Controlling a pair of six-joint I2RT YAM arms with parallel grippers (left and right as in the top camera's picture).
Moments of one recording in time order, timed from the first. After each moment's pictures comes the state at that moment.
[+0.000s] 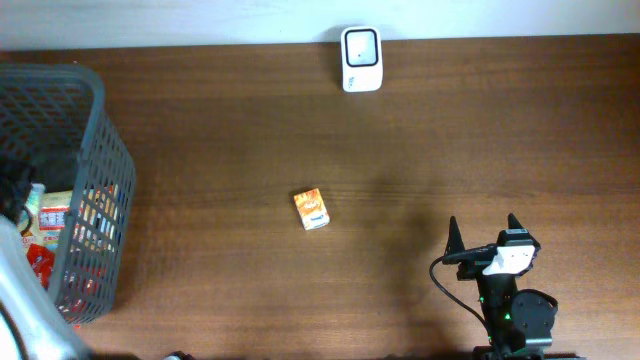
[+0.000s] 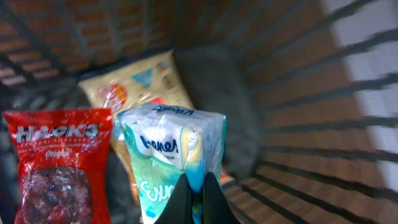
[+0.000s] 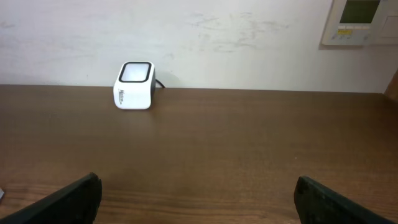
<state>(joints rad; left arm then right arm) 0.68 1.48 1.49 -0.93 -0.04 -0.58 -0.01 0.01 0.01 -0.08 -0.02 -0.01</state>
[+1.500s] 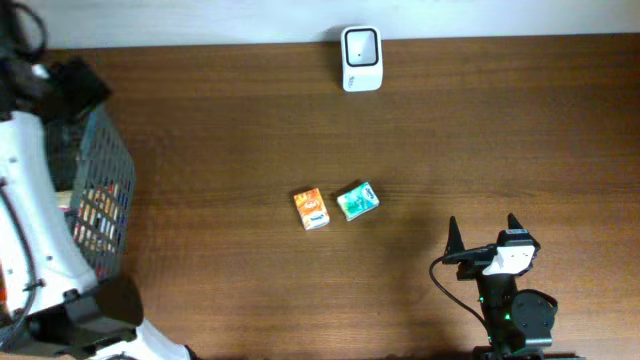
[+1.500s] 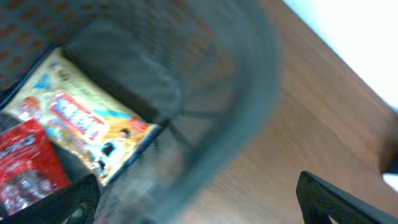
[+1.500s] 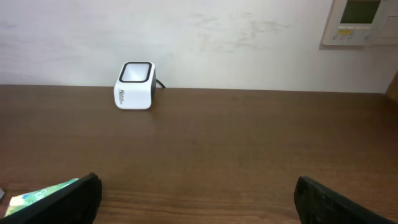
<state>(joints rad) 0.31 1.85 2.29 -1.50 -0.06 -0.43 -0.01 0.01 0.01 -0.08 -0.02 -0.01</state>
